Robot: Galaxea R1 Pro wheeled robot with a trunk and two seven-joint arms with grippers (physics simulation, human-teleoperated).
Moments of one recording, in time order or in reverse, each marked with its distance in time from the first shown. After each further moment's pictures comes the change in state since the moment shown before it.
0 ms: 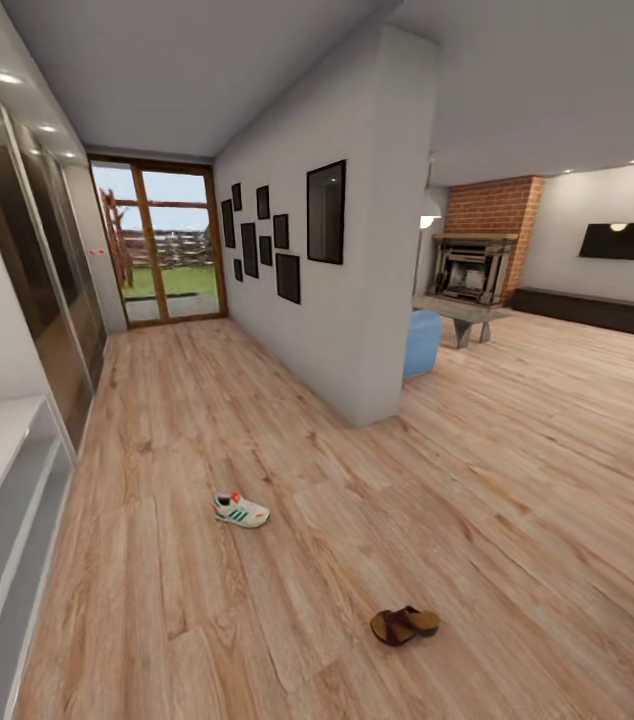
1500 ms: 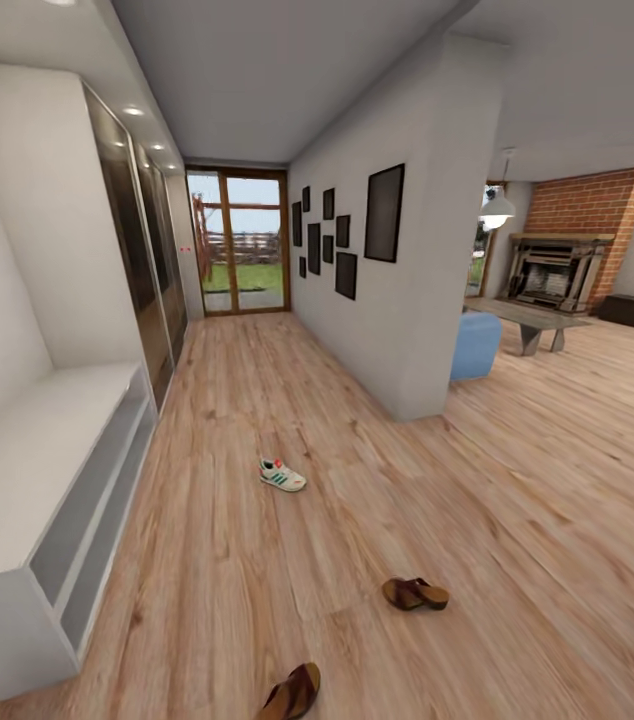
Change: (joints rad) left arm 0.000 0.000 0.000 0.000 0.000 0.000 0.001; right arm 0.000 -0.003 0.000 0.001 0.000 0.001 0.001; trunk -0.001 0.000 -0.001
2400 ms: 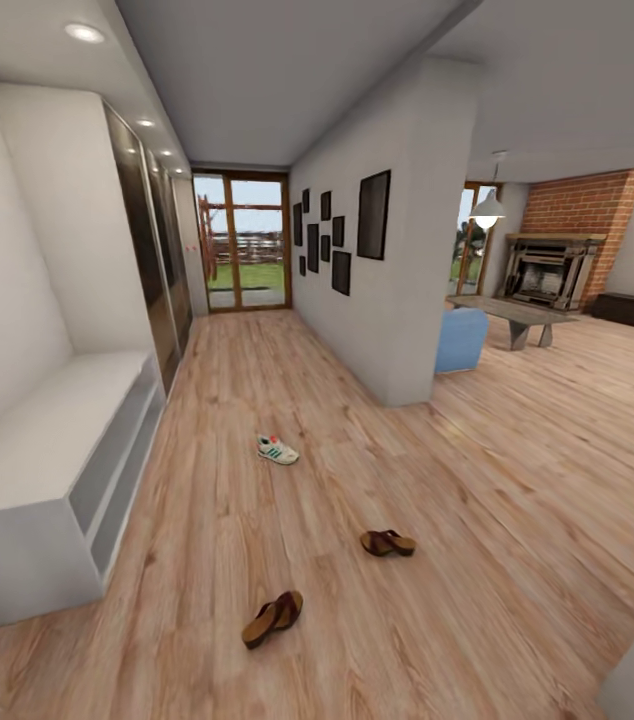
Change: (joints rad) left arm 0.000 0.000 0.000 0.000 0.000 0.000 0.000; right arm 0.000 0.004 0.000 0.001 0.000 0.000 0.001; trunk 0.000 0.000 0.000
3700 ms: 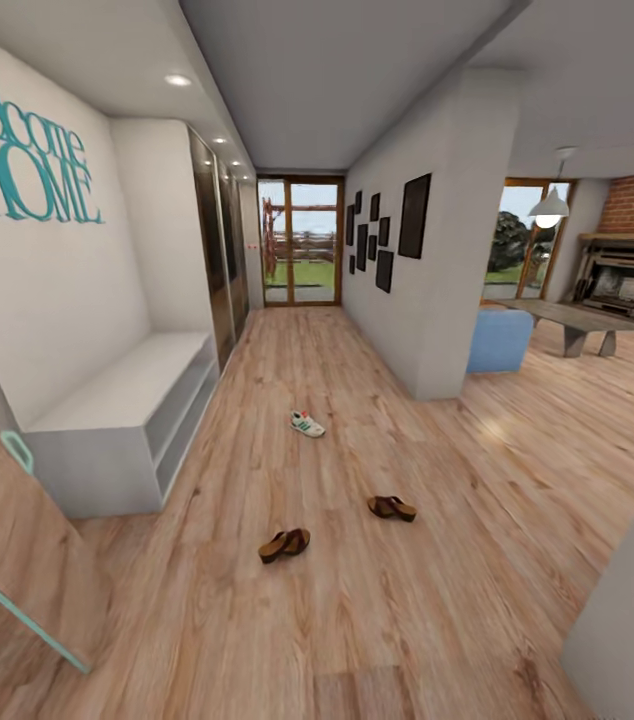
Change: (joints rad) left arm 0.000 0.000 0.000 0.000 0.002 0.000 0.000; right arm 0.000 0.001 0.001 0.002 0.000 0.000 0.000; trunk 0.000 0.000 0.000
